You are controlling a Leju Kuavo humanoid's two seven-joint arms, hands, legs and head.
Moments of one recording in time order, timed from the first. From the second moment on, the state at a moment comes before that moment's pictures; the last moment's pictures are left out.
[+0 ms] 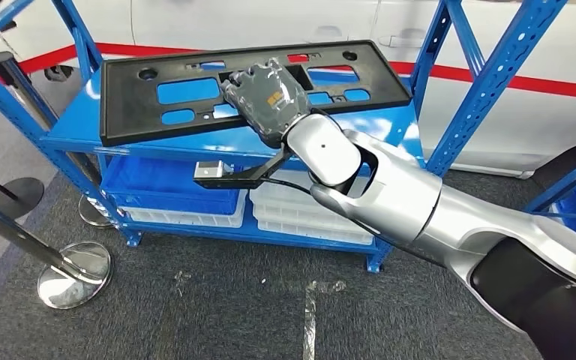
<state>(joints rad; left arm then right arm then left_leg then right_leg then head) -0.07 -0.13 -0.04 -0.19 0.54 0.46 -0.08 -1.24 -0.07 1.27 -1.08 0.98 -0.05 0.19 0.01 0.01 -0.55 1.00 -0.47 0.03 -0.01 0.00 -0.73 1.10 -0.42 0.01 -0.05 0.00</state>
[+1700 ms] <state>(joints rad) -0.07 -0.13 -0.07 -0.19 0.54 0.46 -0.06 -1.20 -0.08 1.26 -1.05 0.98 -0.05 0.20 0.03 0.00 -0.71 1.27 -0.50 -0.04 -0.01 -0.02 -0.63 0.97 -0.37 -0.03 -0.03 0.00</state>
